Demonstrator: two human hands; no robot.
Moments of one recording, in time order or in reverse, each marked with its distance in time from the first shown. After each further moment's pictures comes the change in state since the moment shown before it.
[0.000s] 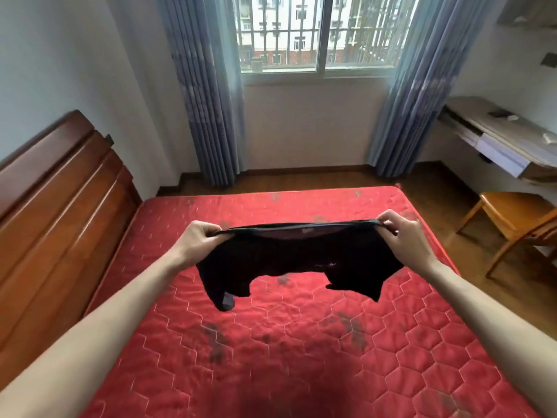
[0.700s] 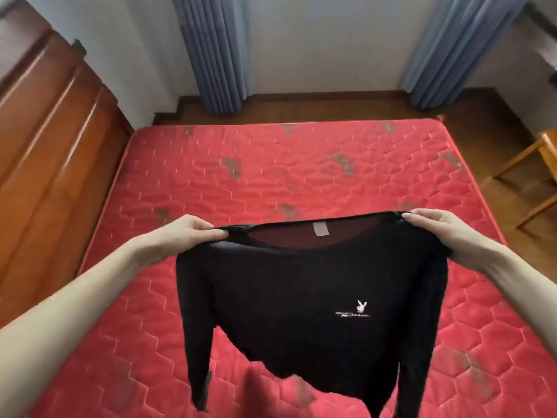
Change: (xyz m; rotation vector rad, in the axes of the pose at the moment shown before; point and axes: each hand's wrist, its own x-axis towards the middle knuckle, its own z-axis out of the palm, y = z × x) left_hand 0.026 -0.112 0.005 0.077 -0.448 -0.436; right_hand 0.006 0.071 0.062 0.545 -0.557 0.660
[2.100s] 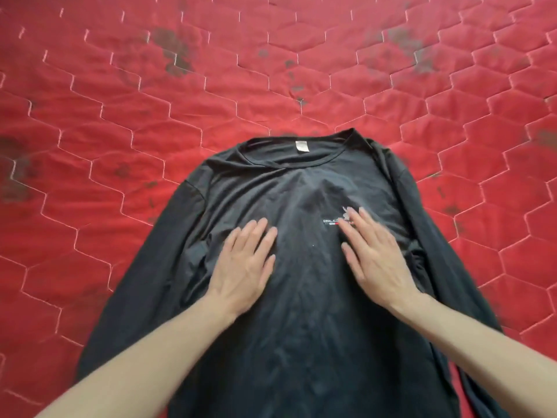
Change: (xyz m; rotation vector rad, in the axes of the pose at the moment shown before) left_hand 0.470 -0.294 0.275 0.855 0.514 0.393; right_hand 0.406 0.402 0.204 -1.127 0.241 -0.534
